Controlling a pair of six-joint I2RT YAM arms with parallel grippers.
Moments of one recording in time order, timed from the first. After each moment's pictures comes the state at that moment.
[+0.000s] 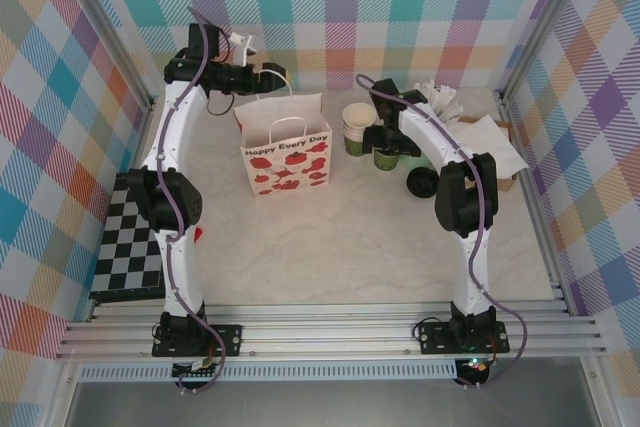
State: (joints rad) left arm -0.10 2.19 2.40 -0.95 0.84 -0.12; right arm 0.36 2.18 1.98 -1.11 0.17 0.45
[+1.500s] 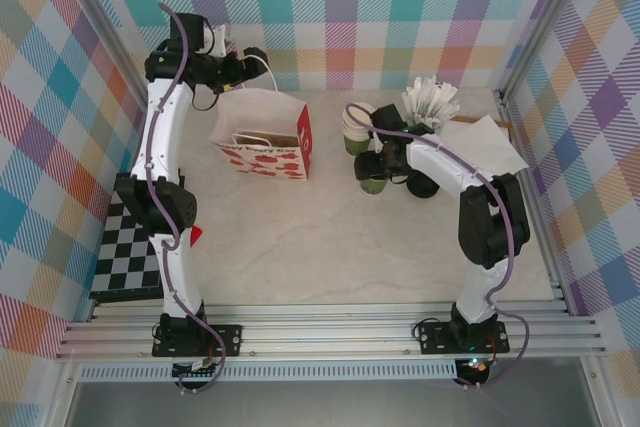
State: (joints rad) left arm -0.07 2.14 2.50 -1.09 0.49 -0.36; right arm 0.44 1.85 1.47 -0.79 -0.01 0.24
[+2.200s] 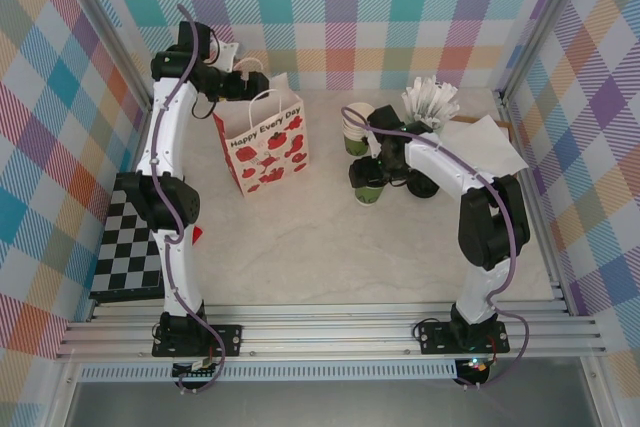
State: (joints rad) left arm -0.07 2.19 2.52 -1.25 0.46 0.04; right arm 0.45 1.85 1.51 -0.90 -0.08 0.19
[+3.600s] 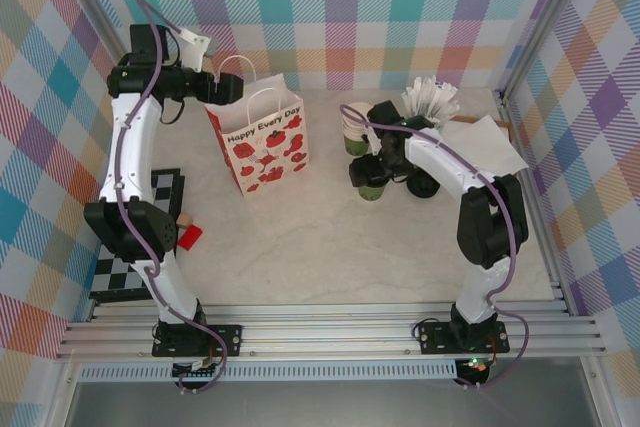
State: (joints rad) left arm 0.05 1.86 2.15 -1.01 0.58 0.20; right arm 0.45 1.86 1.58 -0.99 -0.04 0.13
